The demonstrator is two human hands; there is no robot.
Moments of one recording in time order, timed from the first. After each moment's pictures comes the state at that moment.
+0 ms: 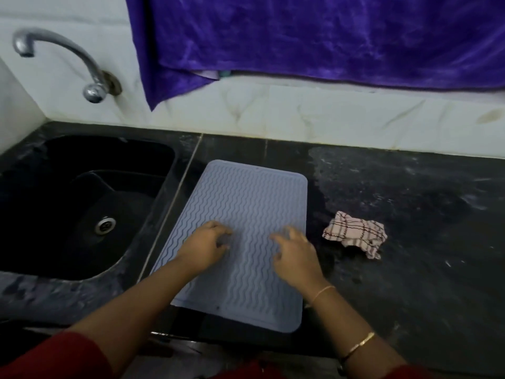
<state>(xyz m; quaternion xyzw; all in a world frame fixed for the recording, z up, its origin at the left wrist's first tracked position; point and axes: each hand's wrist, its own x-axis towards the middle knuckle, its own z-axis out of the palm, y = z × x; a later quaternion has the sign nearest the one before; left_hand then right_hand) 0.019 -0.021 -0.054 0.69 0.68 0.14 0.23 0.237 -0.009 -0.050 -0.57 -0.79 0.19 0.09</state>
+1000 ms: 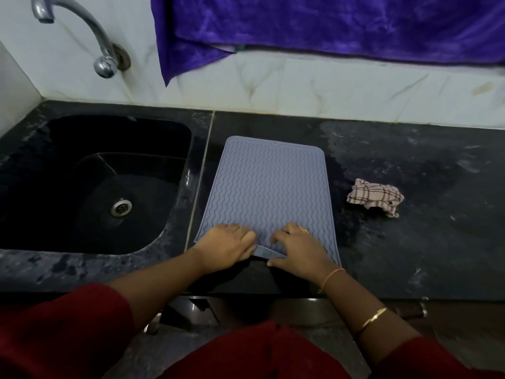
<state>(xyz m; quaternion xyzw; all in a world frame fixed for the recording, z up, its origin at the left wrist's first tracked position) -0.028 -0.082 -0.055 0.91 0.40 0.08 -0.11 0.174 -0.074 -0.052 -0.54 -0.82 0.19 -0.03</state>
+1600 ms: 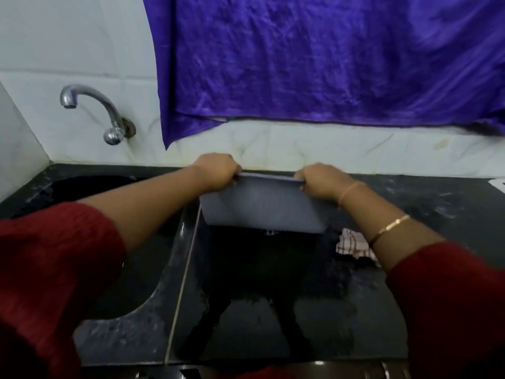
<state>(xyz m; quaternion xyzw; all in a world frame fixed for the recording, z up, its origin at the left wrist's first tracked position) -0.040 0.071 0.138 0.83 0.54 -0.05 -0.08 0.197 0.070 0.139 -0.55 -0.84 0.02 -0.03</state>
